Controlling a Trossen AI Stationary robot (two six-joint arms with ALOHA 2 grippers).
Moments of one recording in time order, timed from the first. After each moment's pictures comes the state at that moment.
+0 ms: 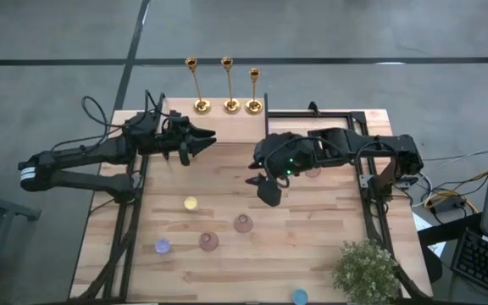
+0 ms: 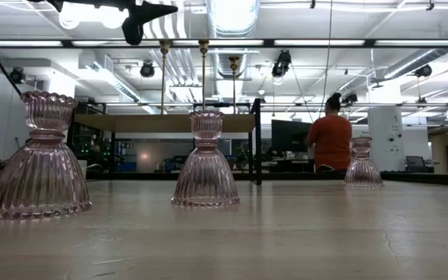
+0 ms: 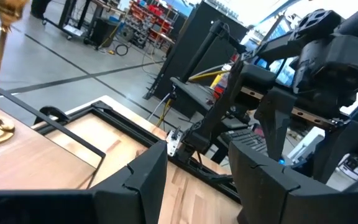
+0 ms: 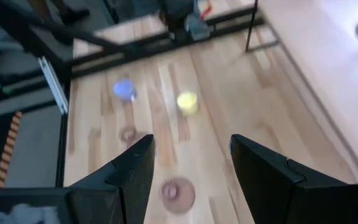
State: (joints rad) left arm 0.27 0.88 0.78 0.14 0.11 -0.52; right arm 0.13 1.71 1.98 -0.96 0.10 0.39
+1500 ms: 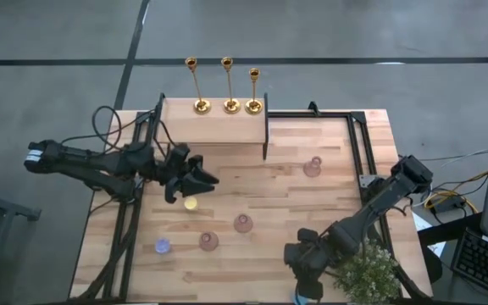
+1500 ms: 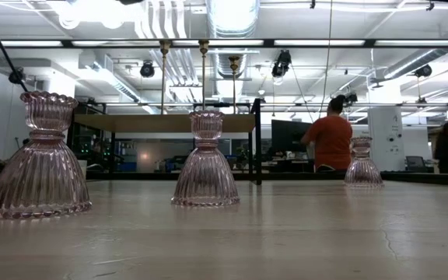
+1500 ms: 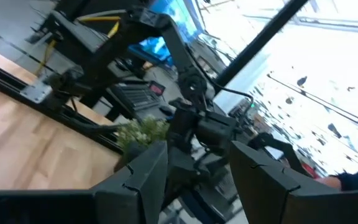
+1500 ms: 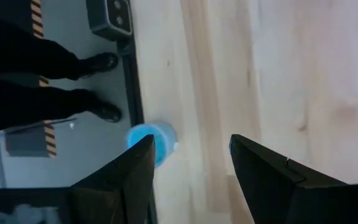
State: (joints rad) left arm -0.12 0.92 0.78 0.28 0.14 -0.75; right arm 0.68 1.75 1.46 -0.84 -0.03 0.89
